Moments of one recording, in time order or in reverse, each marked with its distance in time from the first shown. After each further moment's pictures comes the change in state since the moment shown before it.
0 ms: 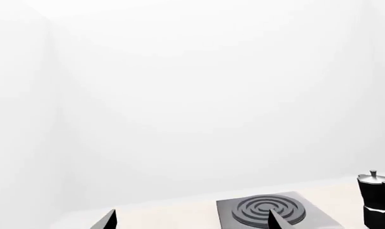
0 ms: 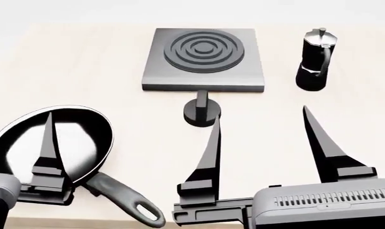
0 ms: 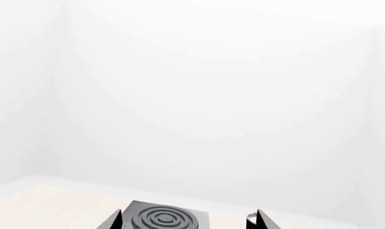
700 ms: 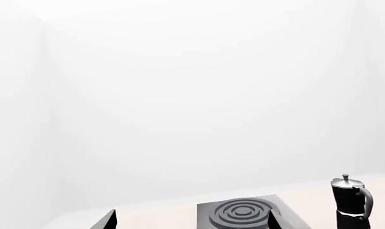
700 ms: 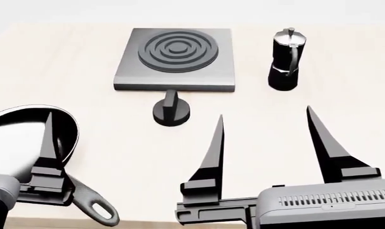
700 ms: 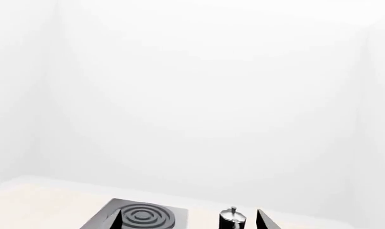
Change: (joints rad) left arm 0.003 0.014 -0.008 0.009 0.015 -0.006 0.020; right arm -0.022 -0.053 0.043 -0.015 -0.065 0.036 -0.075
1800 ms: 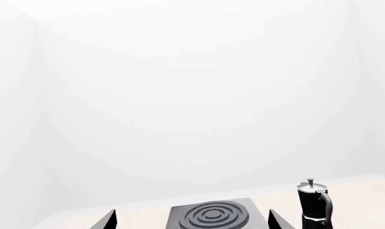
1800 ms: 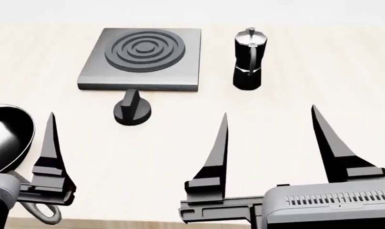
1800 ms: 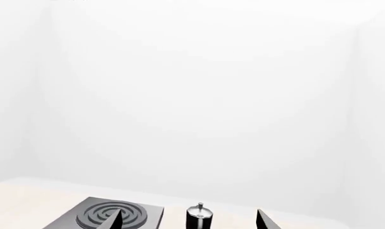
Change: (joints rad) left arm 0.002 0.029 -0.015 -0.001 0.024 -0.005 0.035; right arm -0.022 -0.077 0.054 -0.019 -0.093 0.042 -0.113
